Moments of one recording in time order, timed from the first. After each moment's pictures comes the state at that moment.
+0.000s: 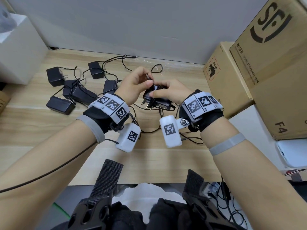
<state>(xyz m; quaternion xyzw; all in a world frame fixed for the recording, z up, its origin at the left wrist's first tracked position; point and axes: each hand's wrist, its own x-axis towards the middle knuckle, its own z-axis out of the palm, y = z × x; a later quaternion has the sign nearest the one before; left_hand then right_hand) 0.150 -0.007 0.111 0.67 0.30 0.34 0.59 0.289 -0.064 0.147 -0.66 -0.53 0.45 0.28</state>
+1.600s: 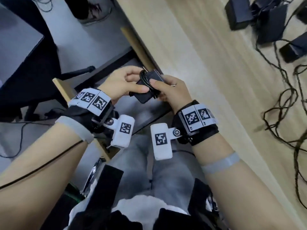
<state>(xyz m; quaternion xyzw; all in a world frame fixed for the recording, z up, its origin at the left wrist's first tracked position) -0.162 -0.248 -0.022 0.18 0.65 0.45 0.58 -0.023 -0.166 -0.018 -0.48 -0.49 0.72 0.08</state>
